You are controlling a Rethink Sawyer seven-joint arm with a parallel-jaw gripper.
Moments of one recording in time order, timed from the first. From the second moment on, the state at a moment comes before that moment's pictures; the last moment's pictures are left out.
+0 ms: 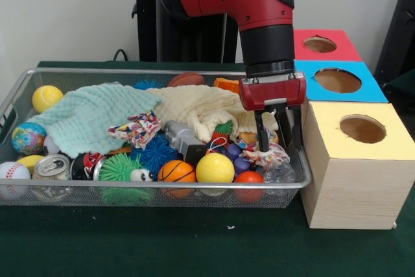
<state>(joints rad) -0.35 -0.49 0.25 1.90 -0.14 -0.35 1.58</state>
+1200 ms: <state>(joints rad) -0.32 -0.55 0.20 1.89 -0.14 -0.36 1.58</state>
